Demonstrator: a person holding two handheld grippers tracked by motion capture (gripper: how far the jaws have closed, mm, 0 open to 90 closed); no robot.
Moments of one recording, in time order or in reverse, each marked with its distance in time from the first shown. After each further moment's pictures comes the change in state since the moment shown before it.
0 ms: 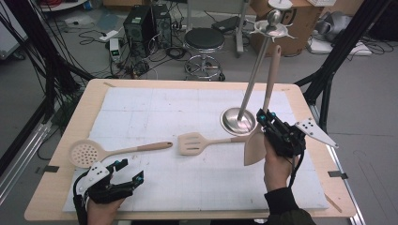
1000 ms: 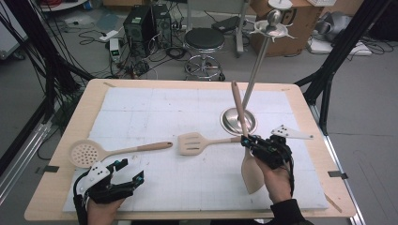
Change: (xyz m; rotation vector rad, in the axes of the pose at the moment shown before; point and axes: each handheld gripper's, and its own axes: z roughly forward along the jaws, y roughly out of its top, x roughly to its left) left arm -0.001 0.001 0.001 0.004 0.005 0.011; right arm -0.010 -0.043 0.006 0.430 0.152 0.027
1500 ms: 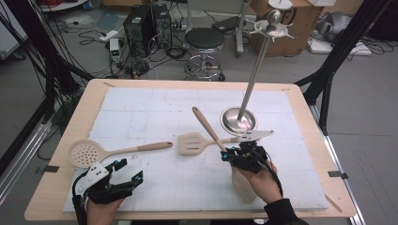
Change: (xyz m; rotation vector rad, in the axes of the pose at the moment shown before) left arm 0.001 0.000 -0.002 -0.008 0.003 -0.002; right arm 0.029 -0.012 0.046 0.343 0.070 -0.199
